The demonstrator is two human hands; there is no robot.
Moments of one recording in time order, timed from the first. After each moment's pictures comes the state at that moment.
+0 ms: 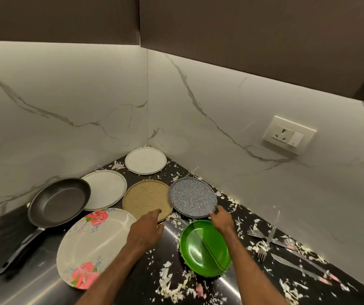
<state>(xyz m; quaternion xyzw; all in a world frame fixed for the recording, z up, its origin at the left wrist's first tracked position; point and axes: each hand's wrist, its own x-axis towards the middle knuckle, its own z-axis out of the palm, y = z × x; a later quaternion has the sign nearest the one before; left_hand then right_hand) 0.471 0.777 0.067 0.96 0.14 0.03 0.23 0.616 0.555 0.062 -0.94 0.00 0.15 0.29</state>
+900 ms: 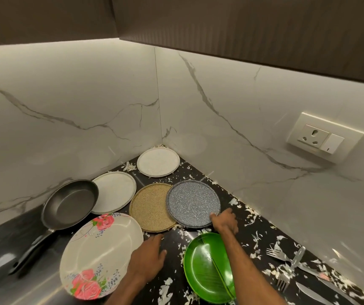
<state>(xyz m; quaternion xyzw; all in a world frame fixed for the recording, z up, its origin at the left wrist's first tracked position) 0.467 0.755 0.022 0.96 0.21 -0.01 0.21 0.684 0.591 0.021 -0.95 0.07 0.18 0.26</state>
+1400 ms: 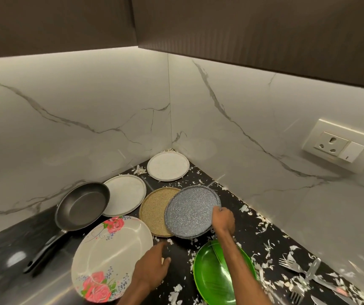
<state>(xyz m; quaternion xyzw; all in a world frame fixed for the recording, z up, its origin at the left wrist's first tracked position) 0.452 0.766 0.009 0.93 0.26 -0.01 0.27 0.671 0.638 0.029 -0.89 0.09 0.10 0.45</state>
